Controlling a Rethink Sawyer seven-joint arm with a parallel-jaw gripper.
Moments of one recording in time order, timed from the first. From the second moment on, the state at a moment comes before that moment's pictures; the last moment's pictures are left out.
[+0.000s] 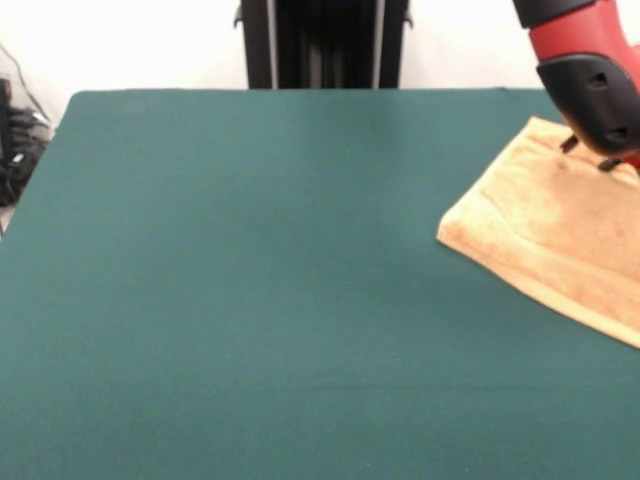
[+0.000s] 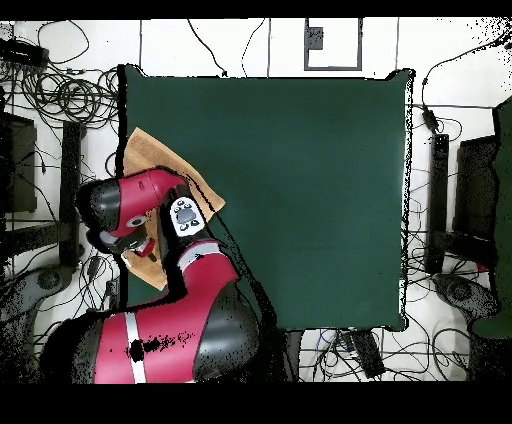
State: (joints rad) arm 0.12 -0.20 0.34 1.24 -0.25 1.19 2.73
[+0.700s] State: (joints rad) arm 0.25 -0.27 0.25 1.26 -0.34 1.10 2.73
